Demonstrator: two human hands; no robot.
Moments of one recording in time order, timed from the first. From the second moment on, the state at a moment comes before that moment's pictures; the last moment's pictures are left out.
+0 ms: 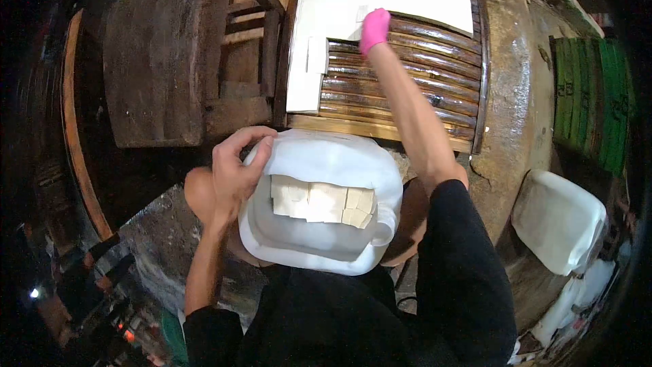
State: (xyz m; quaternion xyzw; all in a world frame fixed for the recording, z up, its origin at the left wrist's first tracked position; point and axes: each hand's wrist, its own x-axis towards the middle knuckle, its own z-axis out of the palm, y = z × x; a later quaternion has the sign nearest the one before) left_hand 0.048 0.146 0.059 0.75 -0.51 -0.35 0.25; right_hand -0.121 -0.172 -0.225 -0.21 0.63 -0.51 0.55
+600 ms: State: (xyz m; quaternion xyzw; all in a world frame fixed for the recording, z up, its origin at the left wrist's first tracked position) left_hand 0.070 0.144 0.022 0.71 -0.50 -0.39 0.31; right_hand -0.189 -0.131 -0.124 -0.20 0.44 -0.42 0.77
